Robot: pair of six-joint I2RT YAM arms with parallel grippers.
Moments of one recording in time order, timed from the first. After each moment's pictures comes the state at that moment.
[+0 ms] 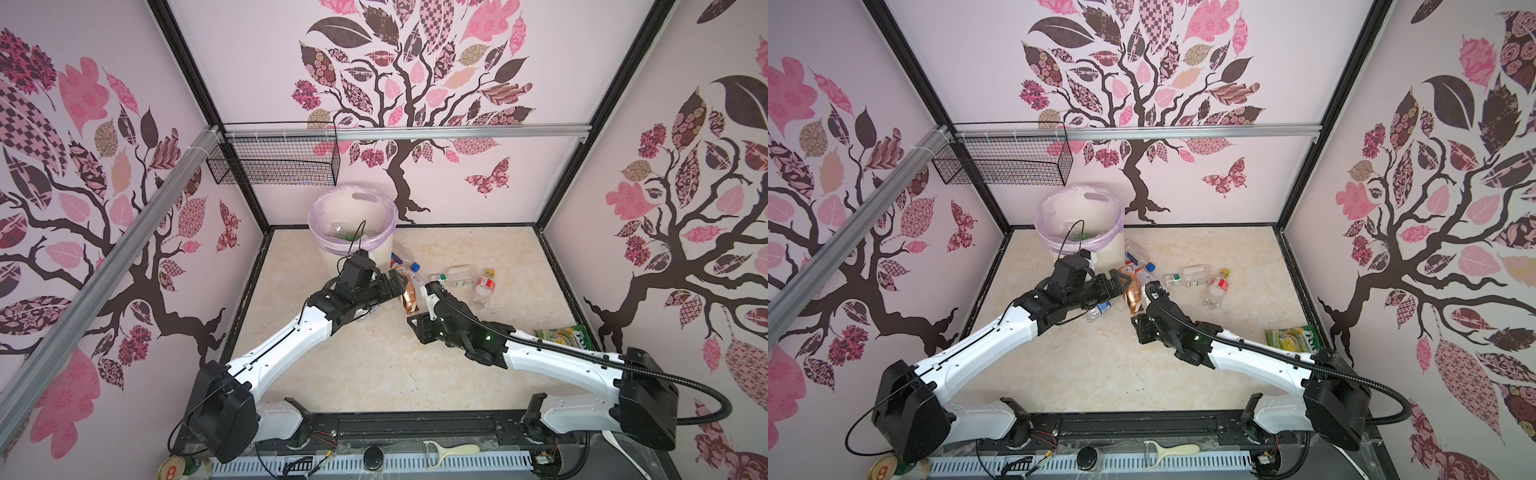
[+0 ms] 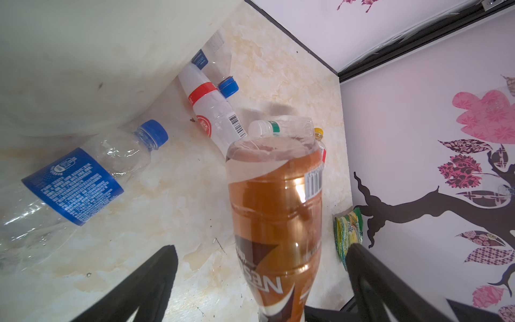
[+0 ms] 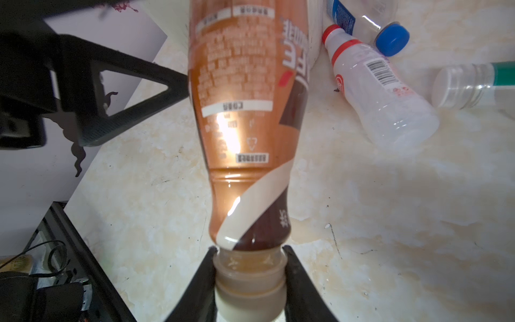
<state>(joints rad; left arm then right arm) -0.60 1.33 1.04 -0.30 0.13 -0.86 0.94 1.27 0.79 -0.09 0.11 0.60</state>
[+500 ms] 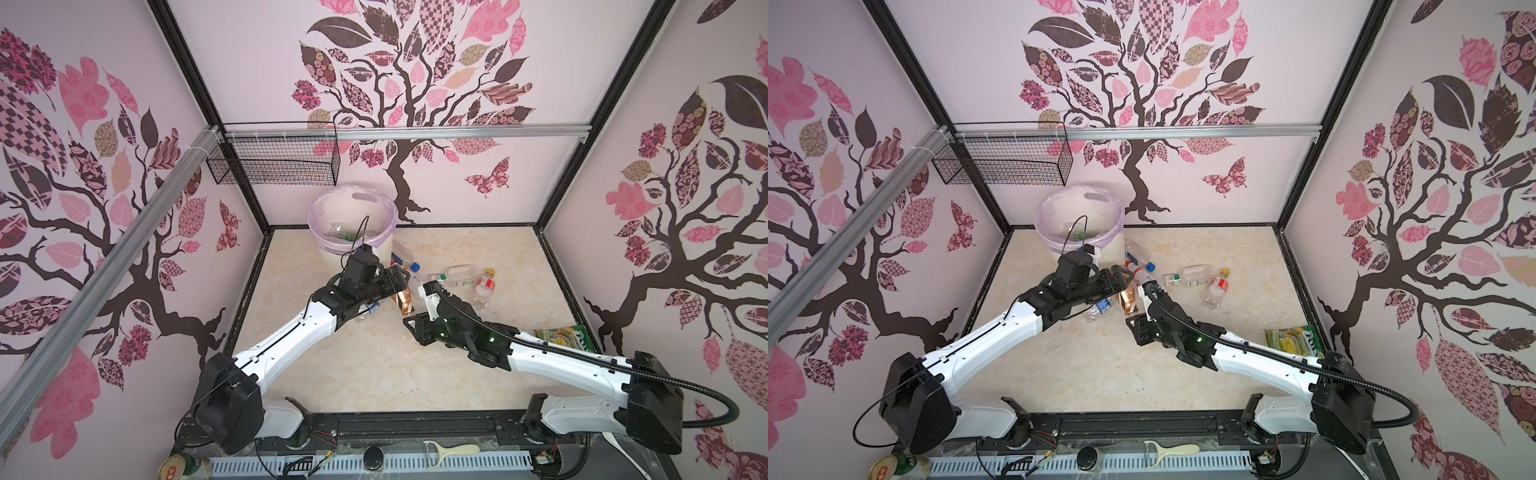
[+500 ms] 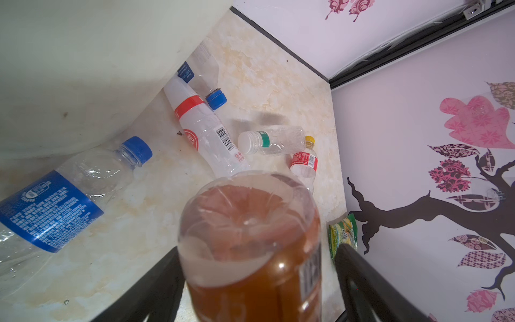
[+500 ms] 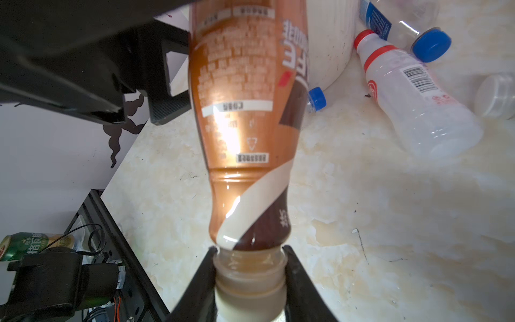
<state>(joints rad) -0.61 1.37 1.07 -0.27 0.12 -0.86 0.96 1.25 0.79 -0.06 0.05 0.59</state>
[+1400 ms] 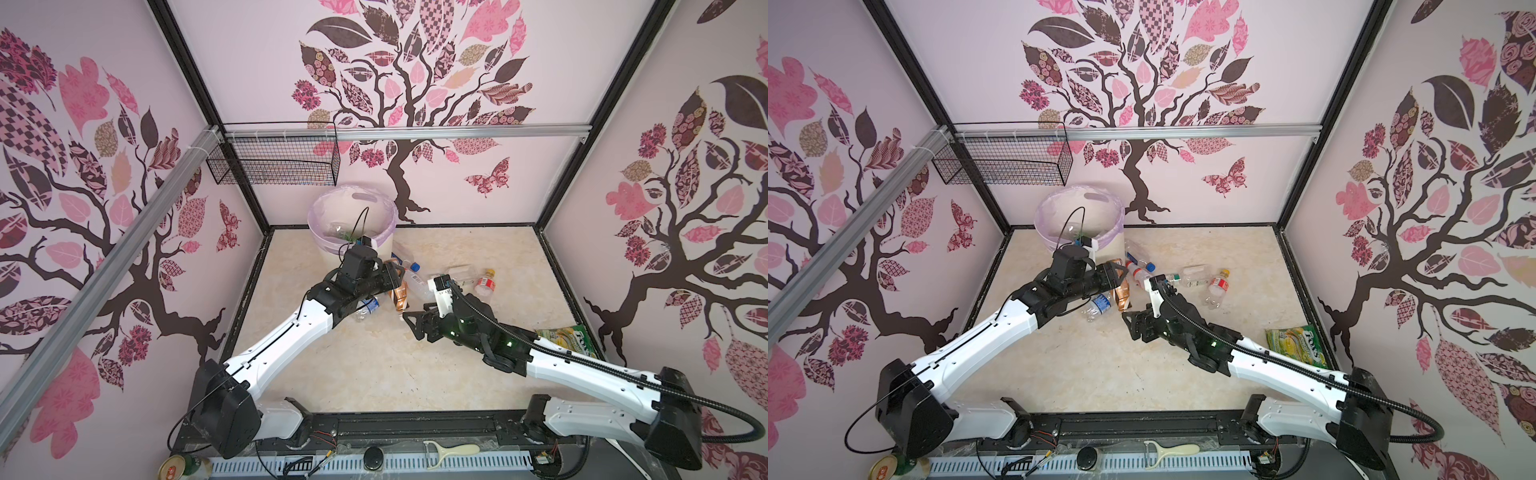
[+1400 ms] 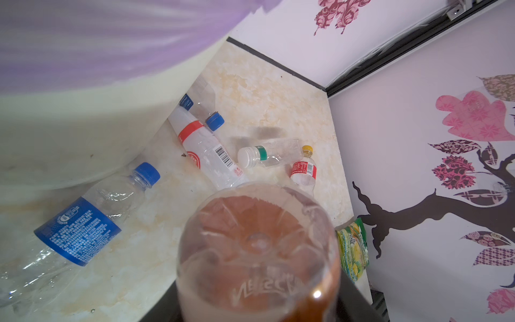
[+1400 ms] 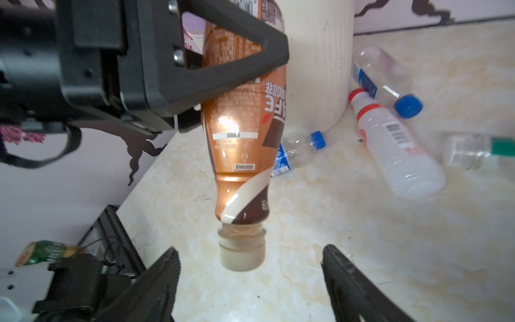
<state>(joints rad) -0.61 1.34 1.16 -0.35 0.06 -0.75 0.96 1.10 0.79 -0.06 0.12 0.54</state>
